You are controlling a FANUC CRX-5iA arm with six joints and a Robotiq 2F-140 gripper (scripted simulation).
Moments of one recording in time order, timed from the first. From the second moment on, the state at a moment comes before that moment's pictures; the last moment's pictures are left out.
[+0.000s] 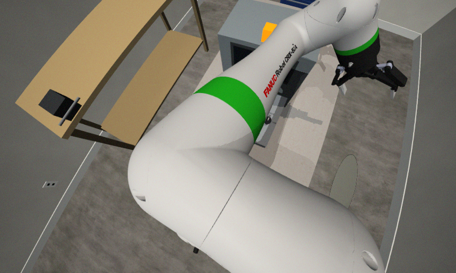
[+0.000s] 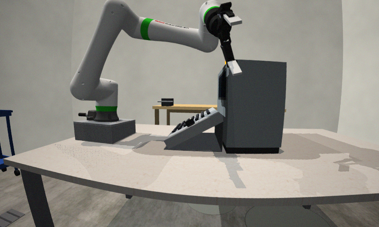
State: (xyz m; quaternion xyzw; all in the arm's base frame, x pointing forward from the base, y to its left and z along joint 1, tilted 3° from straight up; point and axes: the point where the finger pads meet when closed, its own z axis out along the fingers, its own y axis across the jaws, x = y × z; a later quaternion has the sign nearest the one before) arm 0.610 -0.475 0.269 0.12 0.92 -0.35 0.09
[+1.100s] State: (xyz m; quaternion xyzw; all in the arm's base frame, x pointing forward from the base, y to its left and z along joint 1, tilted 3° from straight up) arm 0.484 -0.338 0.241 -0.10 0.93 -0.33 0.13
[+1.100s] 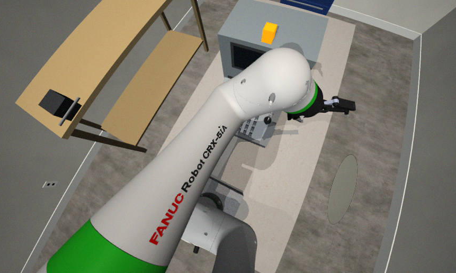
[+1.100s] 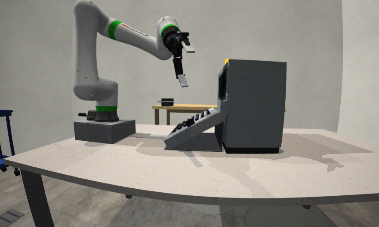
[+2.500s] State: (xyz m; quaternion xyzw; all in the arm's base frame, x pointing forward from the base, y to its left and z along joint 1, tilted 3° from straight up) arm 0.456 -0.003 0.148 -0.64 0.72 -0.18 0.19
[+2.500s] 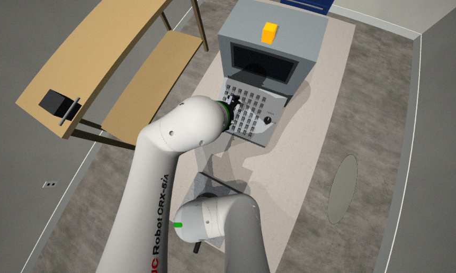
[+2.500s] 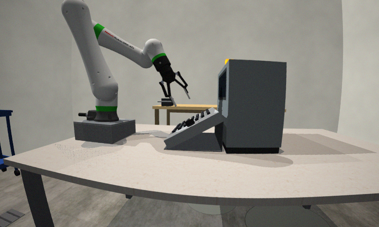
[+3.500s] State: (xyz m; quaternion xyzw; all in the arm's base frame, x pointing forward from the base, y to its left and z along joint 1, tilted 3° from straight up) arm 0.457 -0.003 0.145 -0.64 0.72 -0.18 0.19
